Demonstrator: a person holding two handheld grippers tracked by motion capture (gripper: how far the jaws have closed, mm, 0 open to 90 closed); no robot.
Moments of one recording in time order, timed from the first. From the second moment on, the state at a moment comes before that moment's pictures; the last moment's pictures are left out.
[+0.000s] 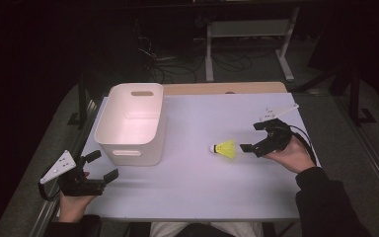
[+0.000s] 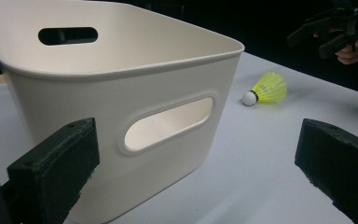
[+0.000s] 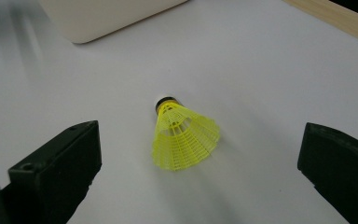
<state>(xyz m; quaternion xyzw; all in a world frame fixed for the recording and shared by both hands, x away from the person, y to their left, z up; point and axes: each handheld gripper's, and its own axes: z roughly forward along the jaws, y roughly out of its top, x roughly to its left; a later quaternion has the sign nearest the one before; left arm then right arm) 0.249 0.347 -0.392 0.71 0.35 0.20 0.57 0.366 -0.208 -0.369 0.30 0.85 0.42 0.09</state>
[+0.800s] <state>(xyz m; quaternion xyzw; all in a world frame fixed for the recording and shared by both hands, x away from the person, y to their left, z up) 0.249 0.347 -0.391 0.72 0.35 0.20 0.57 0.388 -0.197 -0.377 0.29 0.86 0.42 0.06</state>
